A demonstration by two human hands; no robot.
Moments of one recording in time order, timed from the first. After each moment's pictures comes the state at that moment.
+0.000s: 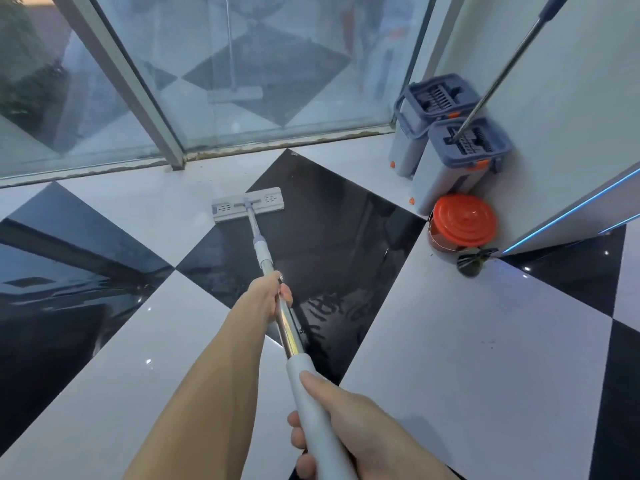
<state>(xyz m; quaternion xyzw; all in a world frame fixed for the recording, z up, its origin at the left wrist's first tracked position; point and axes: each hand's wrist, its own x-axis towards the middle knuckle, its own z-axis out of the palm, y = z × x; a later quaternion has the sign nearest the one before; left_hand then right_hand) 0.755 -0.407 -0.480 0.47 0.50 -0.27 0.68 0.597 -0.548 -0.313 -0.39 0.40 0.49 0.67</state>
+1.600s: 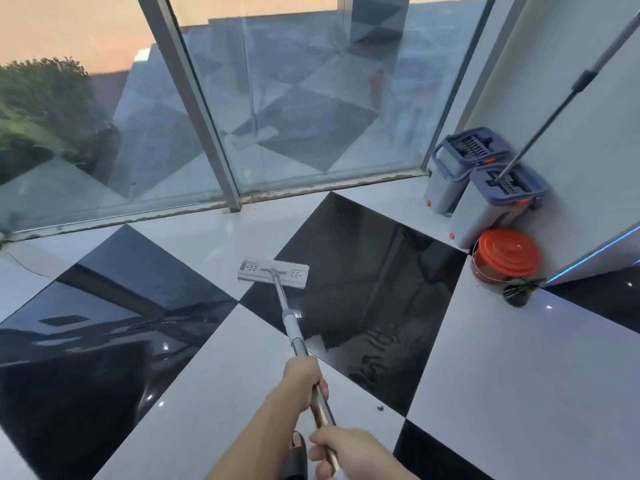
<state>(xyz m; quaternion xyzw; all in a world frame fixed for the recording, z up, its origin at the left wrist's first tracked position) 0.640 -0.232 -0.422 0.58 0.43 -0.36 0.60 0.564 -0.319 -0.296 -0.28 0.47 0.40 0.74</state>
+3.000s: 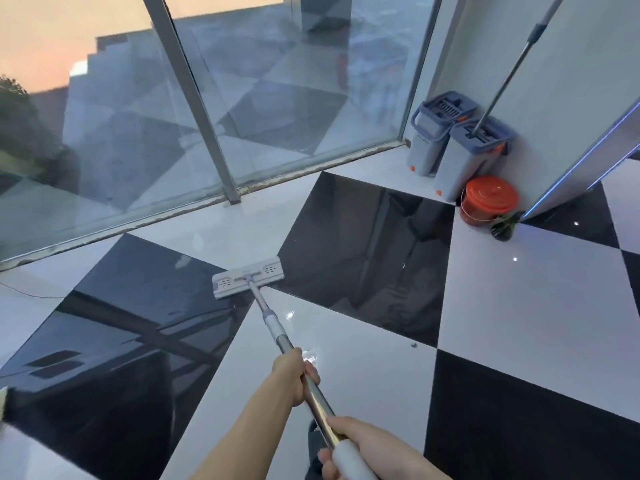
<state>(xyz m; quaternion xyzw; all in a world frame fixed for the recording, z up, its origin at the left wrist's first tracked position) 0.538 -0.020 -0.439 0.51 0.46 -0.35 0.64 0.431 -0.129 -0.299 -0.31 0.47 0.41 0.72</state>
